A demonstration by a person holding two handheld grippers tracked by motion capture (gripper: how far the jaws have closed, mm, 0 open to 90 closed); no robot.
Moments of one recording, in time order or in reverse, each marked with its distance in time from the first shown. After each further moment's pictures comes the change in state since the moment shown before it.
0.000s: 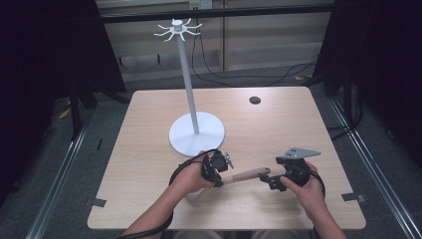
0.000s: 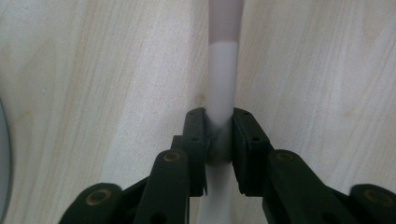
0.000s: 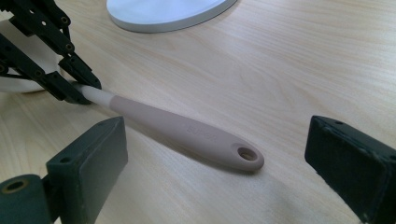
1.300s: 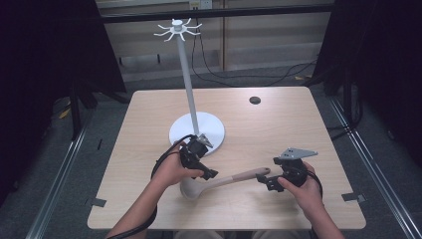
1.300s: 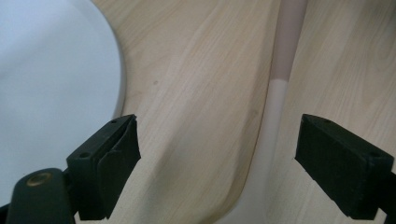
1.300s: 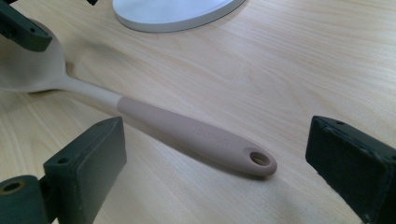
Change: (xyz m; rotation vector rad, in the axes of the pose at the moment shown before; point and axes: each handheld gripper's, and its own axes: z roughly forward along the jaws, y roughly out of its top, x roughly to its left) left arm 0.029 -0.035 -0.045 -0.245 0.062 -0.205; right arm 0.005 0.001 0.004 0.002 0.012 -0.005
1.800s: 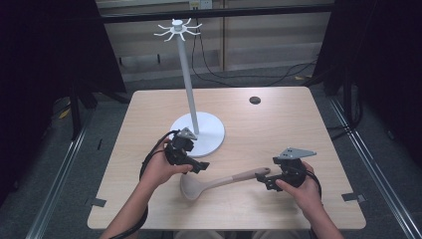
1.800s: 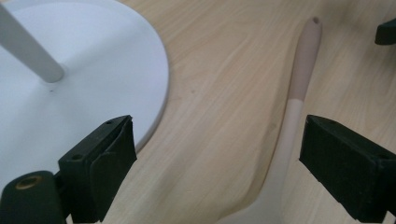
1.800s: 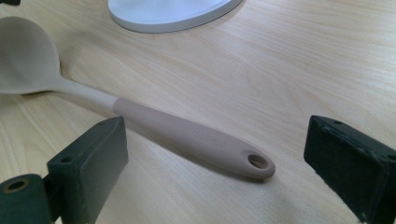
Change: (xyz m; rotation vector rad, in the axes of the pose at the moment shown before) left arm 0.015 -0.018 -0.026 -0.154 0.036 -0.107; right arm 0.001 0.001 0.002 0.001 -0.017 -0.005
